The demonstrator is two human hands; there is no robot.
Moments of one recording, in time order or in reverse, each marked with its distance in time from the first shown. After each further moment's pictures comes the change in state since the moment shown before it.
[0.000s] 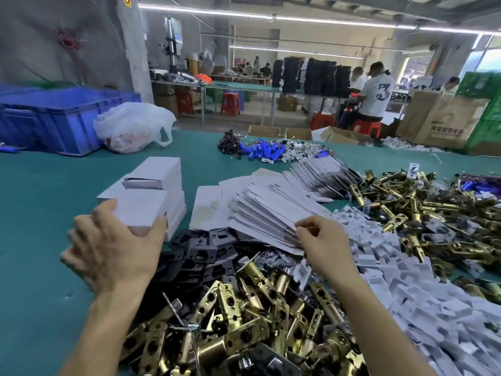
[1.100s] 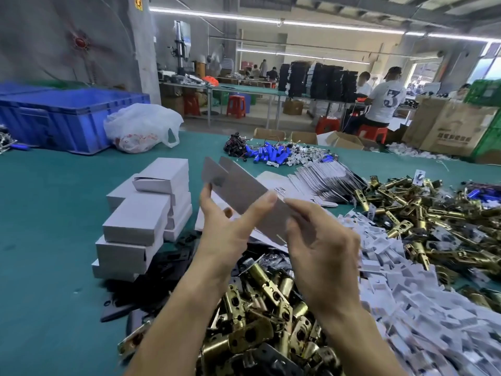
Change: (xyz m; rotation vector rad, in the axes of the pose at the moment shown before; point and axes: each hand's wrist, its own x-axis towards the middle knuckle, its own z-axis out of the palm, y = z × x) left_hand -0.051 0.112 -0.033 -1.086 -0.918 -0.291; right_hand -0.058 -0.070 -0.002 -0.045 0.345 -0.609
